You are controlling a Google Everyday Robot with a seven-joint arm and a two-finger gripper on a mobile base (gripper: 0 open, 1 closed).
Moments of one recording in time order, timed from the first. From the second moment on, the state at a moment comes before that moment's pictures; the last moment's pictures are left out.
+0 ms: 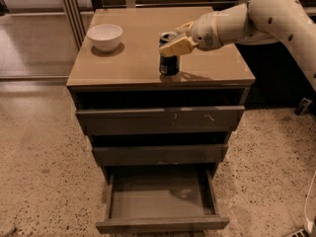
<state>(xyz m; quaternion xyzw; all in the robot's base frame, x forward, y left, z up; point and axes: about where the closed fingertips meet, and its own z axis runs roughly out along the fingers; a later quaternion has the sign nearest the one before) 0.700 -0.047 0.924 -0.50 0.68 0.26 0.47</state>
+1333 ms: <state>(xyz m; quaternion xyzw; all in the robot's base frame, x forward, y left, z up) 0.572 -0.037 0.949 -0.57 0.64 0.35 0.39</state>
